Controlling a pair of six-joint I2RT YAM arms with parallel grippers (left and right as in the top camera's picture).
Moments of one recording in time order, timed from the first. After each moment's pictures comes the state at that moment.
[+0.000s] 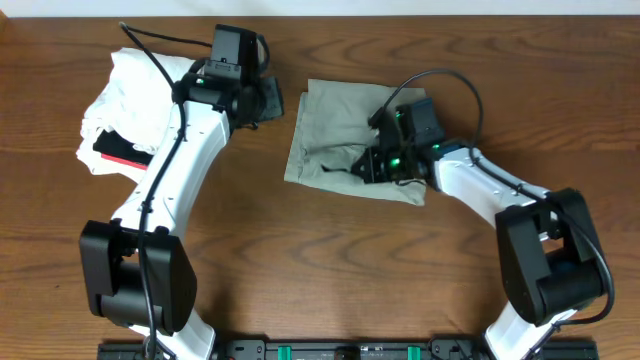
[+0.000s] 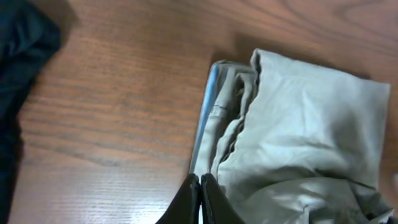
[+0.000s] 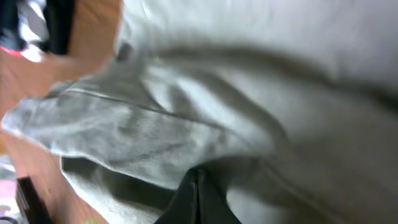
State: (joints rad) left arm -0.21 1.79 1.51 -0.75 0.12 -0.38; right arm 0.37 1.86 1.06 -0.29 -0.57 0.33
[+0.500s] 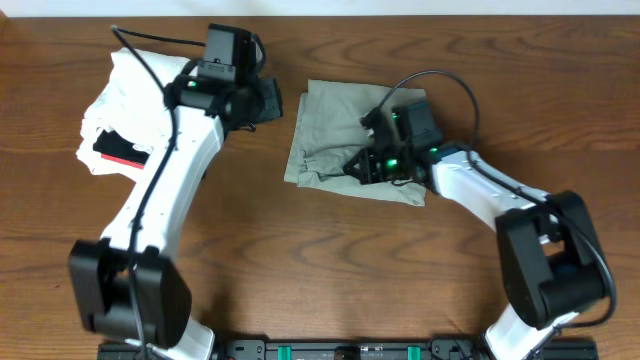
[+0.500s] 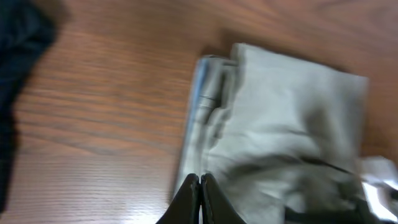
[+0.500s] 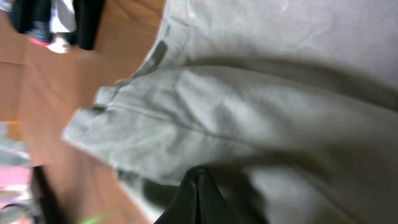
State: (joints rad) left arm -0.21 1.72 1.51 -0.78 0.20 -0.38; right arm 0.36 1.84 1.05 -0.22 -0.66 0.33
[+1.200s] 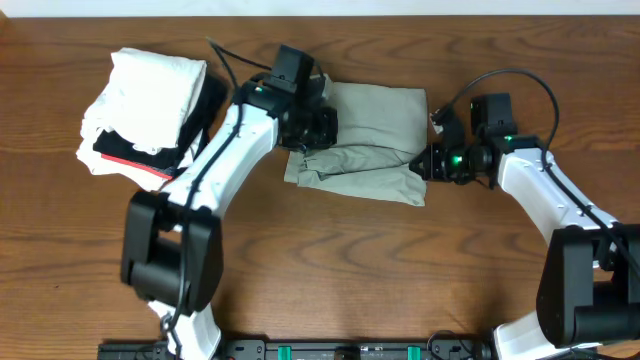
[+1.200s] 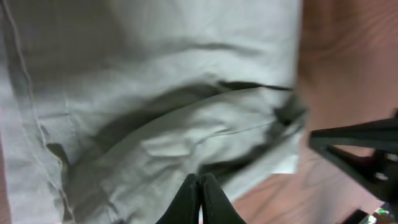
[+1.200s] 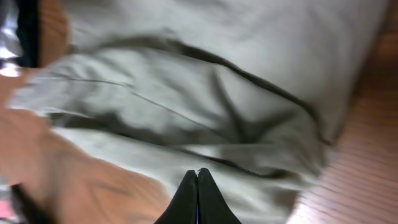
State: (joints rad) left arm -0.38 1.92 1.51 -0.77 0.44 -0.38; right arm 0.08 1.71 1.02 -0.52 -0.57 0.13
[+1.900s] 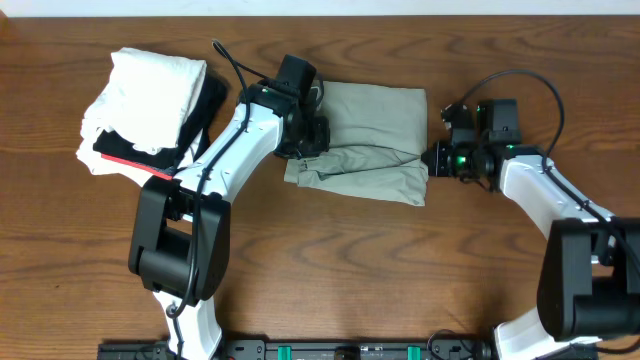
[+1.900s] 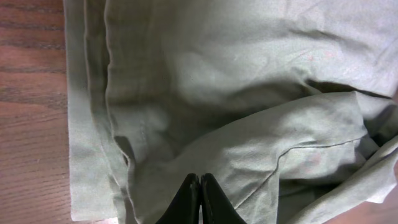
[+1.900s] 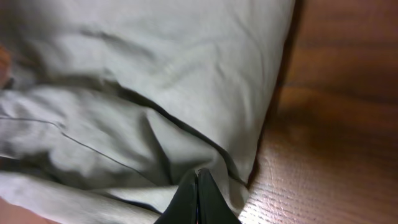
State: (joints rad) left arm -0.38 1.97 1.50 -0.81 0.28 -0.38; right arm 0.04 1.74 0.96 -0.33 -0.47 0.11
